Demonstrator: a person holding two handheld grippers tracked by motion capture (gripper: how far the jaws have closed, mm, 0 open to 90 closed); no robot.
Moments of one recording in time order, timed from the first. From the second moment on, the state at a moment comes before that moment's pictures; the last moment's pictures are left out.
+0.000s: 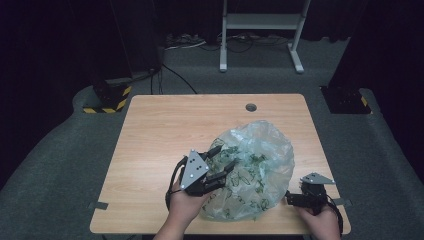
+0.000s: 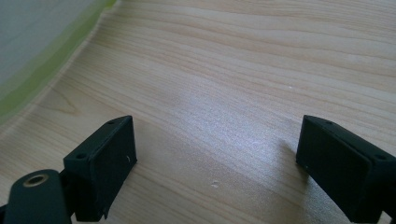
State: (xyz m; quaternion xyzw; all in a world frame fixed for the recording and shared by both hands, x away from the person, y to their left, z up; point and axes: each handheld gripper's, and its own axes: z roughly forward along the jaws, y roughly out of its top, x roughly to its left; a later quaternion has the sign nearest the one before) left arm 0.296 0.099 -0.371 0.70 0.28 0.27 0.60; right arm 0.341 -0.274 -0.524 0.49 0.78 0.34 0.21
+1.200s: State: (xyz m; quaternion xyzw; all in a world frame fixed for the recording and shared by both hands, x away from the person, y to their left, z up) left arm 0.294 0.110 -0.418 0.72 0.32 0.24 0.57; right arm 0.283 -0.249 -0.375 0.36 0.67 0.58 0.29
